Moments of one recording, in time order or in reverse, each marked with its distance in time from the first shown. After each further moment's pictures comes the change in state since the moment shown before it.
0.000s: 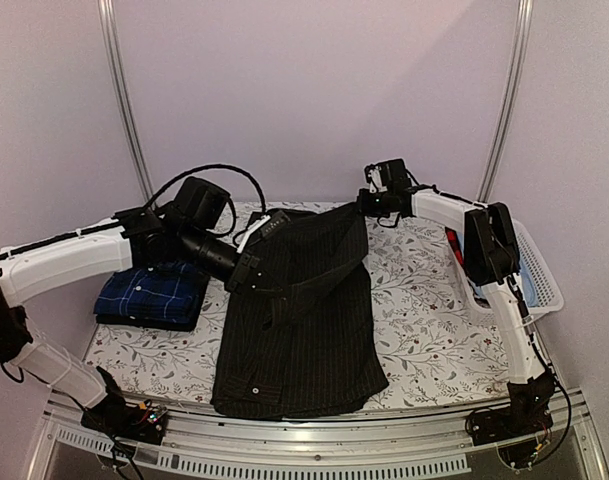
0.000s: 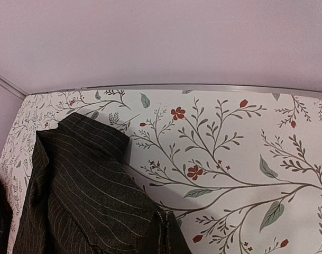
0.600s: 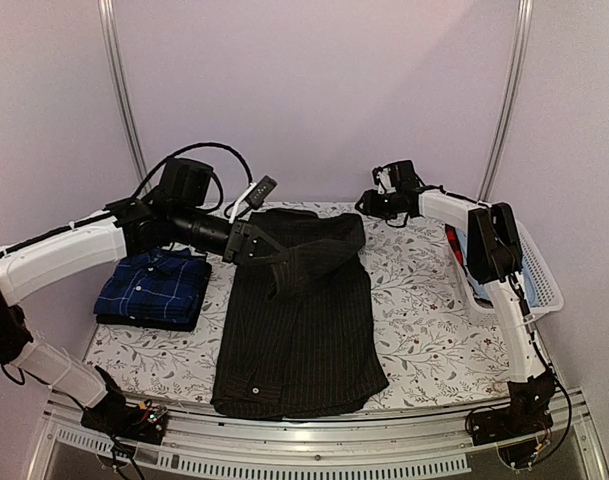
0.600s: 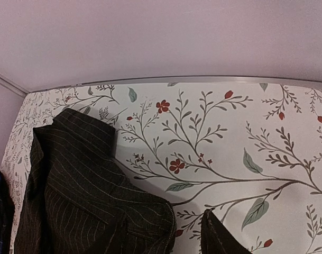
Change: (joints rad) left arm 0.084 -0.003 0.042 0.153 0.035 -0.089; right arm -0.042 0.021 0.010 -0.006 -0.068 -0.009
